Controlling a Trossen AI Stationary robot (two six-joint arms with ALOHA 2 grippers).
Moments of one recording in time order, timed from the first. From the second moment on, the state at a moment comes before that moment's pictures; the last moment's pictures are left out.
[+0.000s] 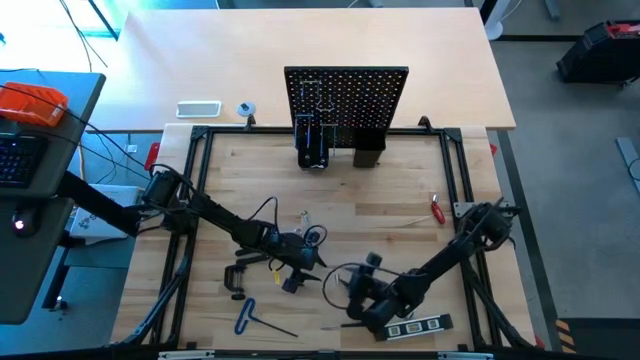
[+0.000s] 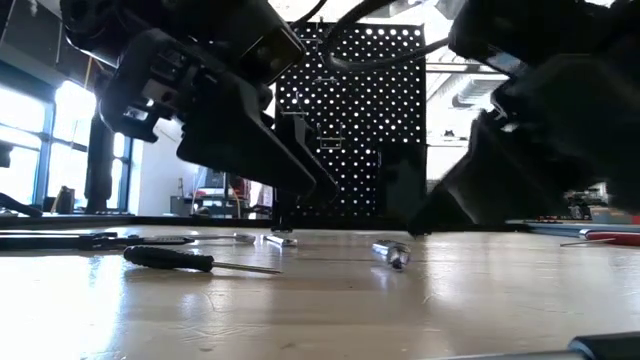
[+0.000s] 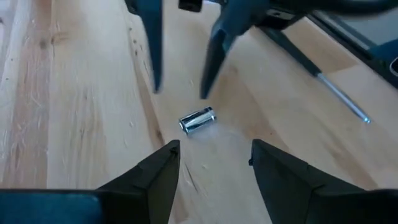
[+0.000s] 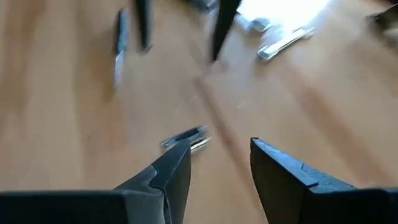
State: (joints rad) left arm -0.29 1.85 0.82 0.45 0.08 0.06; right arm 0.68 2.03 1.10 -0.15 0.84 0.74
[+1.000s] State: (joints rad) left arm -0.29 1.99 0.90 0.52 0.08 0.03; right arm 0.61 1.98 1.10 -0.31 0.55 0.71
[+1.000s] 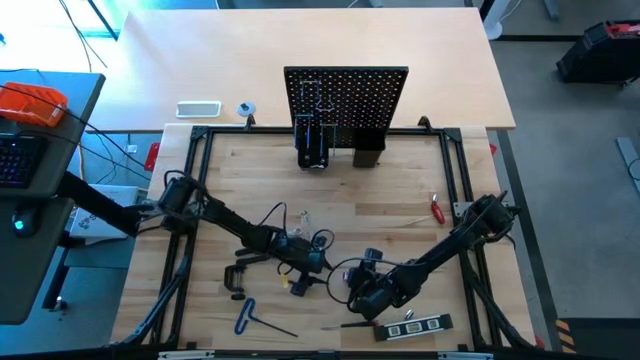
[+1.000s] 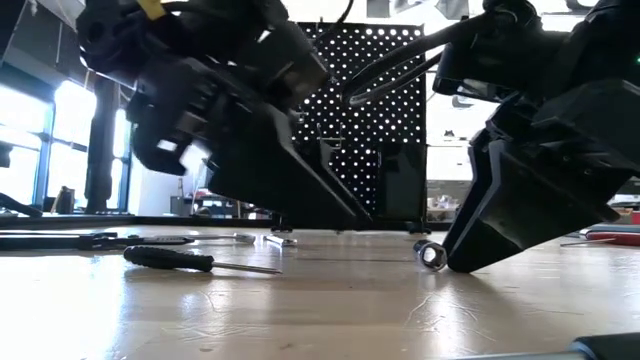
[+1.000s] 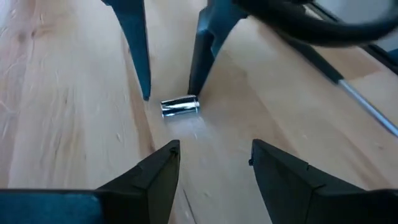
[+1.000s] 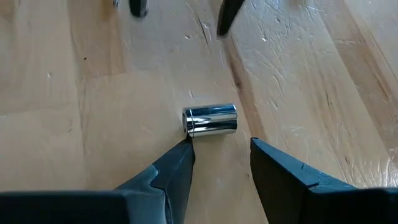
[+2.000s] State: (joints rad) left arm -0.26 2.10 1.04 0.43 0.11 -0.04; right arm 0.58 1.99 1.10 -0.27 0.54 0.67
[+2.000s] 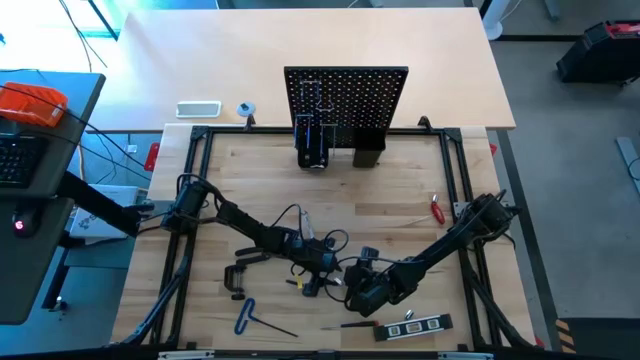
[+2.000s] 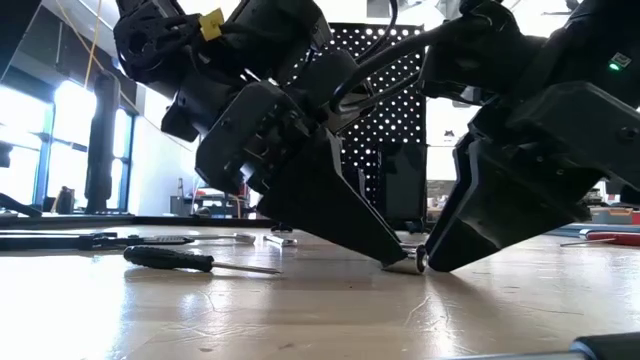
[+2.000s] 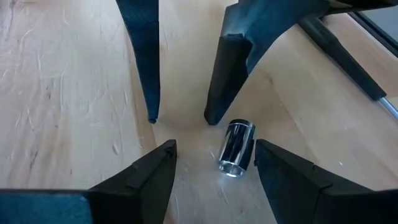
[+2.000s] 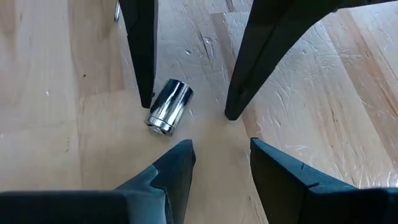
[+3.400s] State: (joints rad) left arm -0.22 2.06 1.04 0.38 0.20 0.08; right arm 0.68 1.92 1.09 -0.40 0.68 0.79
